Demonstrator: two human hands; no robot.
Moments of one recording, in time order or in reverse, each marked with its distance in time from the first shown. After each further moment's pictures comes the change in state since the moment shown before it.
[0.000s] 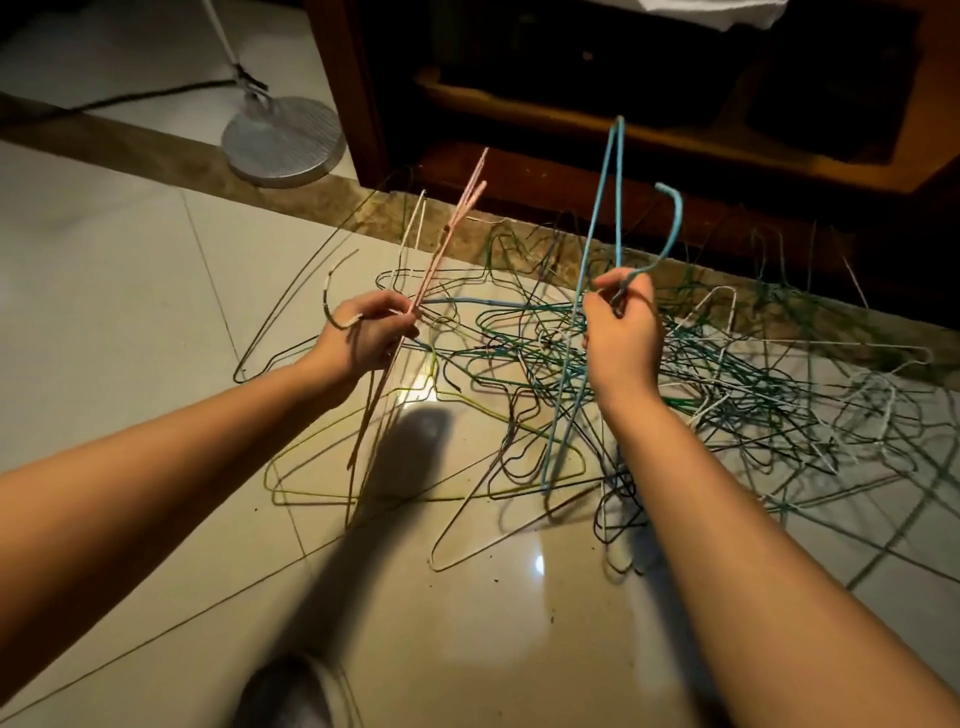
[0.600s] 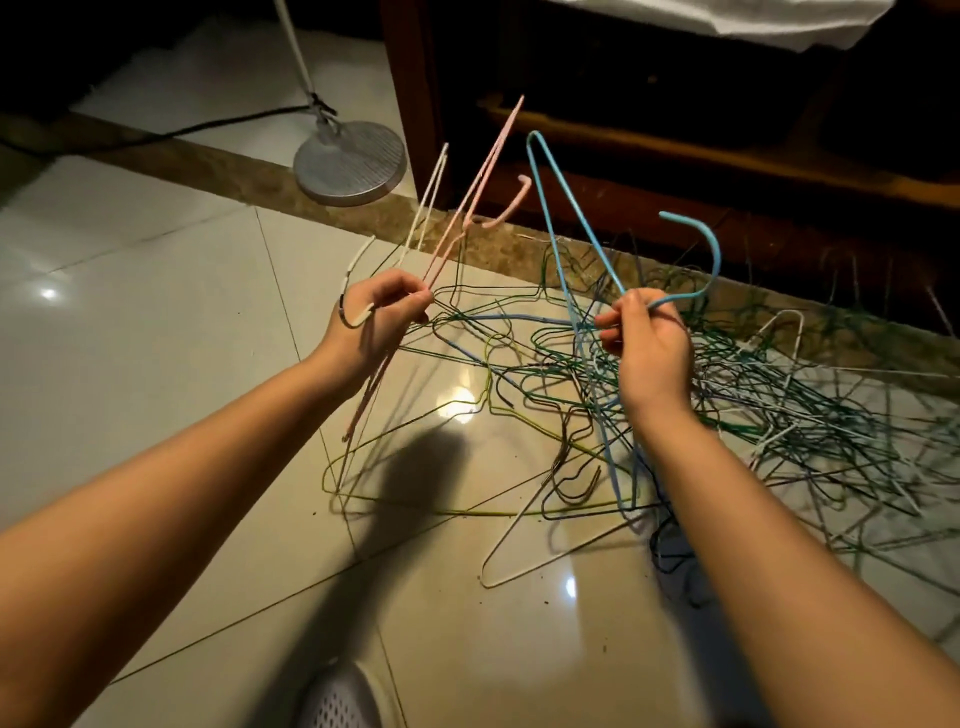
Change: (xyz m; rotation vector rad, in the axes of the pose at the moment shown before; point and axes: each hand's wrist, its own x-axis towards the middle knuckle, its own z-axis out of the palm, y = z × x) left_hand -0.009 0.022 -0.042 0.123 0.136 0.203; right_hand -0.012 -0.016 0.025 0.215 -0.130 0.026
